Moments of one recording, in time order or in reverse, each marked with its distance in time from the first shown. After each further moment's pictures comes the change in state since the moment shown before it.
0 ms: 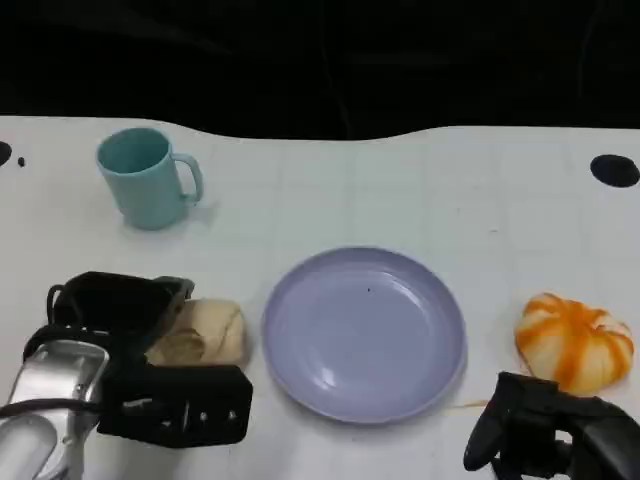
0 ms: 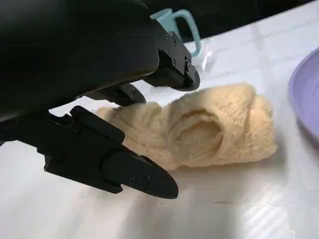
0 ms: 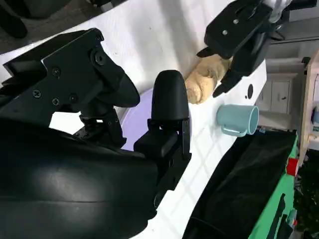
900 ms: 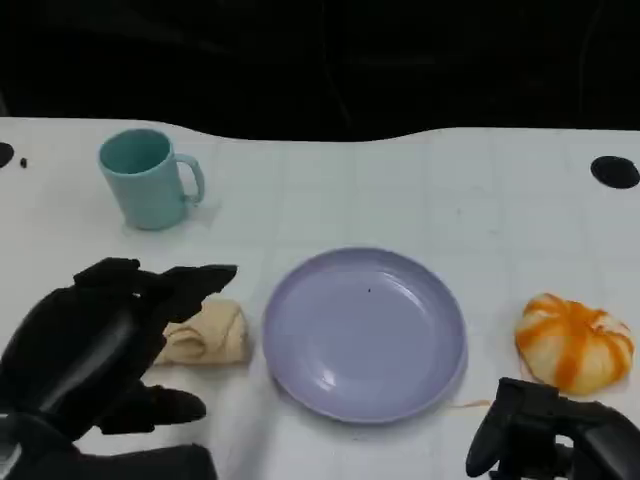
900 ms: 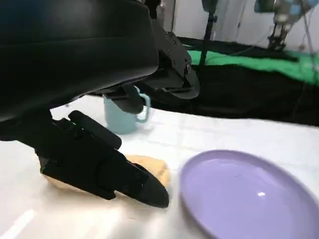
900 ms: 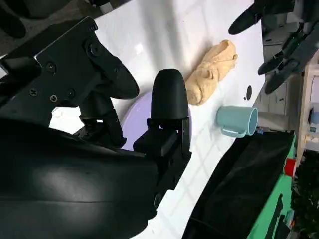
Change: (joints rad) left arm 0.449 0.038 0.289 -0.779 -0.293 -0.113 -0.026; right arm 0.007 0.001 -0.001 0.037 0.005 -0.051 0.006
